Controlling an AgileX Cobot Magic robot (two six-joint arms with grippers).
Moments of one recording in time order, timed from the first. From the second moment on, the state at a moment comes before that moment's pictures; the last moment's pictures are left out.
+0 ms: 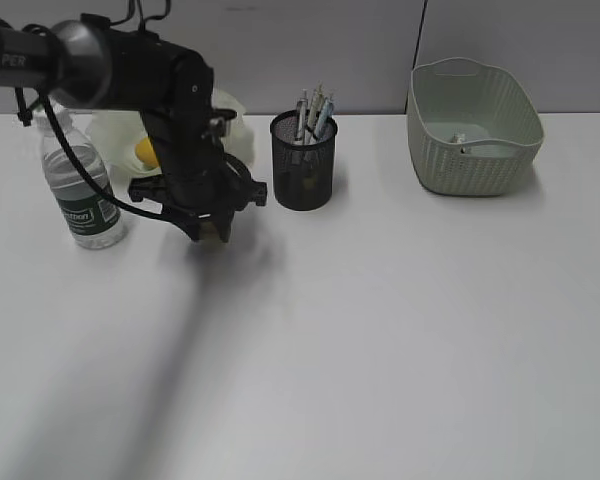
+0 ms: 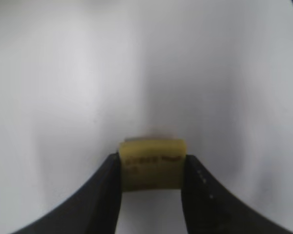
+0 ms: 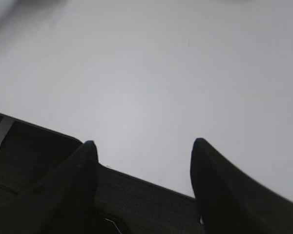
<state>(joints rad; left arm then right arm) -0.51 2.24 -1.69 0.08 0.89 -0.49 0.50 0.20 -0.51 -0.05 1.06 0.14</state>
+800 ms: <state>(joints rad) -0.51 1.99 -1.69 -0.04 0.64 -0.42 0.50 0.20 -0.51 -0.05 1.06 0.14</state>
